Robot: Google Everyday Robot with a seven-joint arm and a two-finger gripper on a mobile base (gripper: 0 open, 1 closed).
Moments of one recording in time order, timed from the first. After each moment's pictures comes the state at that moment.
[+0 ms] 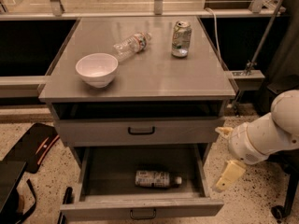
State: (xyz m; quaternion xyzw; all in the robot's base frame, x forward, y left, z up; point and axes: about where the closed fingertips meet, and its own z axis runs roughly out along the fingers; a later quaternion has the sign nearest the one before) arm 0.448 -0.208 0.707 -0.59 0.77 0.11 0.22
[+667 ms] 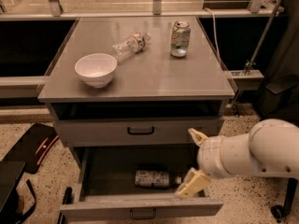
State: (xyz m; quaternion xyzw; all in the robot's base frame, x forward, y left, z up) arm 0.432 -0.112 0.719 -0.58 0.74 0.11 0.34
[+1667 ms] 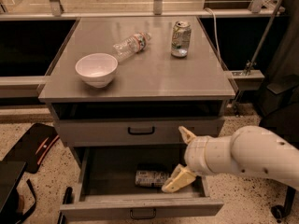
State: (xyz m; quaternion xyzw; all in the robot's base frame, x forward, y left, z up) arm 0.458 -0.085 0.701 -0.56 0.73 0.11 0.37
